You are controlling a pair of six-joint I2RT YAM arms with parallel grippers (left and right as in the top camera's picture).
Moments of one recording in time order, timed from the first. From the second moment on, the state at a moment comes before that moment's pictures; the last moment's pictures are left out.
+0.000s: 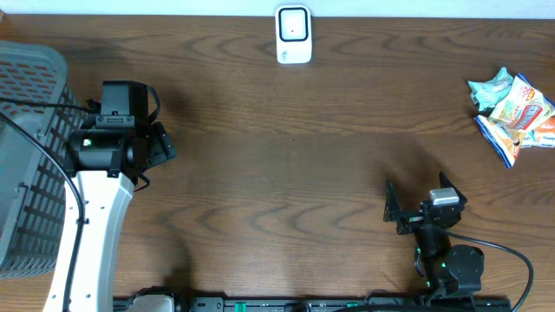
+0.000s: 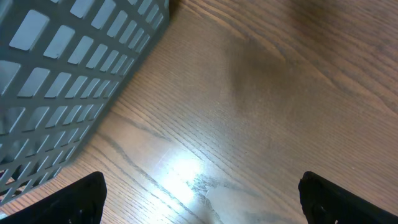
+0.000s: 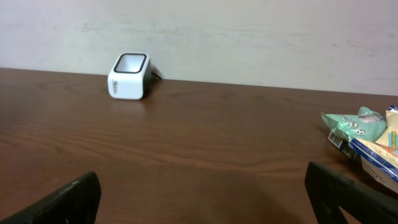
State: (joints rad) left arm -0.01 1.31 1.26 -1.15 -0.32 -0.43; right arm 0.07 0.01 0.01 -0.07 -0.07 -0.04
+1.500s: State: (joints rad) left arm -0.01 0.18 0.31 -0.36 0.06 -0.24; right arm 0.07 0.01 0.01 -0.07 -0.07 -0.04
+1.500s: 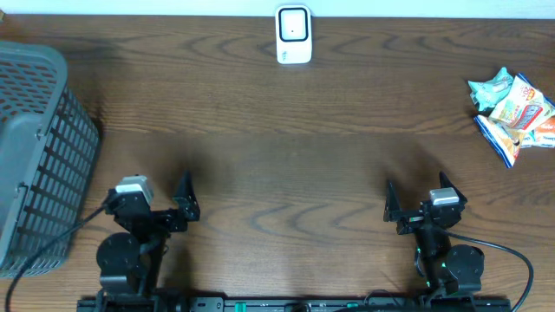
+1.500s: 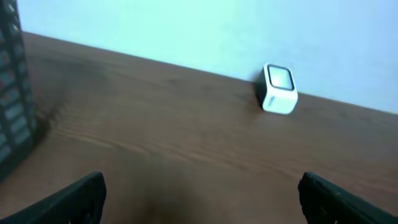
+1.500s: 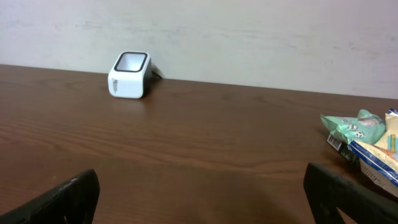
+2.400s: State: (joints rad) left arm -0.01 0.01 0.06 -0.04 0.17 -0.05; right arm 0.07 0.01 0.01 -0.07 -0.07 -0.04
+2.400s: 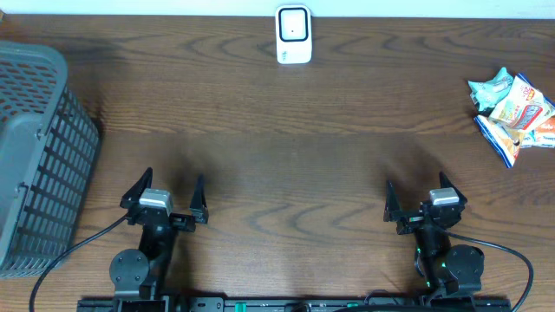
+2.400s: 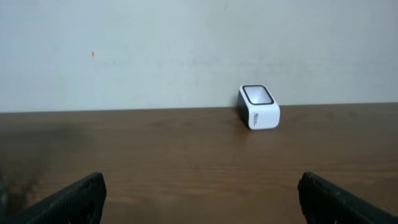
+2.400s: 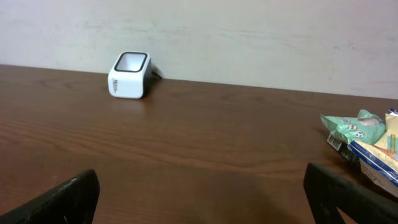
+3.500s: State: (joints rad) left arm -0.01 0.01 0.02 -0.11 0.01 -0.12; right arm 0.07 0.01 0.01 -0.07 -0.07 -0.04
